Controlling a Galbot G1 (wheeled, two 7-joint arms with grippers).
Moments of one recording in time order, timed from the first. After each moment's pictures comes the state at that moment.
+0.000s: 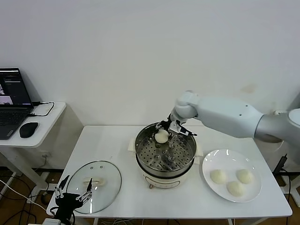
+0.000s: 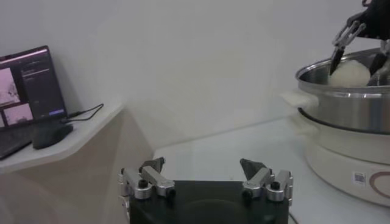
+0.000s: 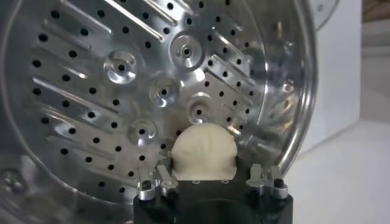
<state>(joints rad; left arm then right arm) 1.84 -1.27 -0.69 -2.25 -0.08 0.17 -0.05 0.47 1.13 -1.31 1.18 -0.27 0.42 -0.81</state>
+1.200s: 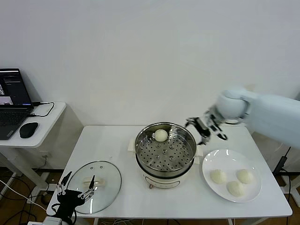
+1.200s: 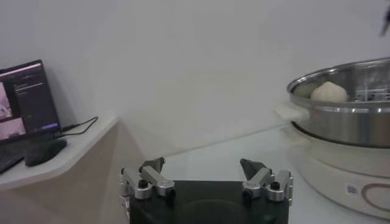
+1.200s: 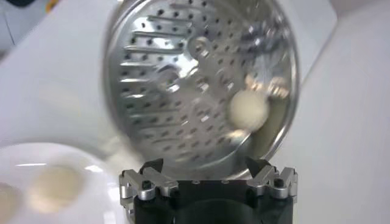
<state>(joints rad) 1.83 -1.25 -0.67 -2.28 -0.08 0.17 -0.04 0.64 0.57 -1.33 1.67 0.12 -0.13 -0.98</state>
